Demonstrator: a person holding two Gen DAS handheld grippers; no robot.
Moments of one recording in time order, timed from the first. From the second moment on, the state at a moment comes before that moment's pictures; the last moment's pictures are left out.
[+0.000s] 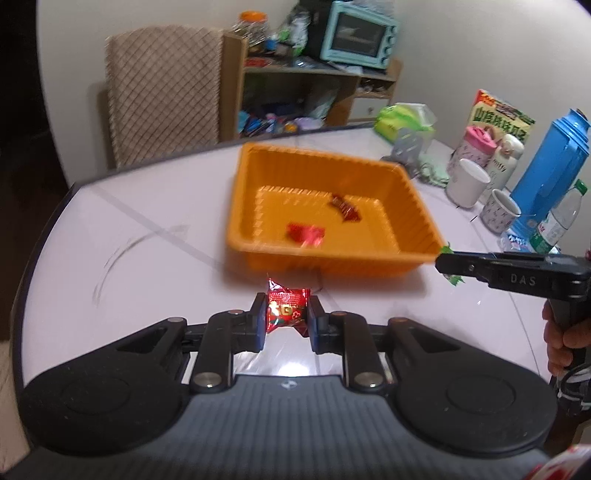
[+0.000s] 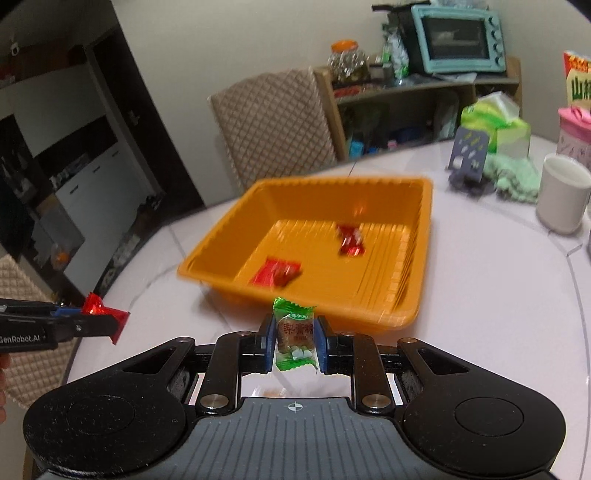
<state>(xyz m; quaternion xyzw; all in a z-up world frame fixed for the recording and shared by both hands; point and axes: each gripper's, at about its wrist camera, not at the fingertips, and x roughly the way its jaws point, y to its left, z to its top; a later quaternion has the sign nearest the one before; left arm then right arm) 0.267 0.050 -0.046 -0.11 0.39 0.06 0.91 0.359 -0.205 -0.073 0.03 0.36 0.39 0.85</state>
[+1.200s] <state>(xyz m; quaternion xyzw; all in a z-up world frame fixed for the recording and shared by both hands) 0.422 0.022 -0.078 -0.07 0.41 -0.01 0.91 0.453 -0.174 -0.103 -0.03 0.35 0.35 0.87</state>
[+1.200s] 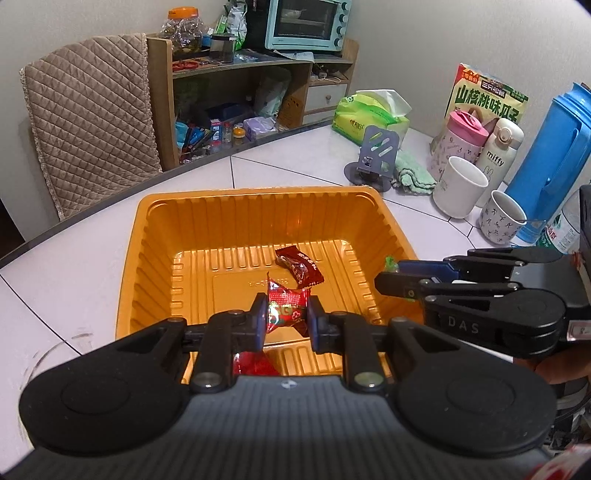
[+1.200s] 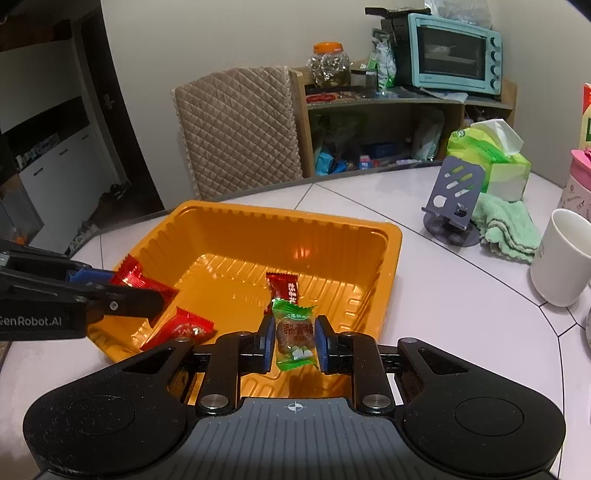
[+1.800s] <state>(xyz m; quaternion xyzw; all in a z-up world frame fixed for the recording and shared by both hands) 0.433 0.013 -0.086 -0.06 0.41 -0.02 0.91 0.454 -0.195 -0.094 0.01 0.33 0.34 0.88</state>
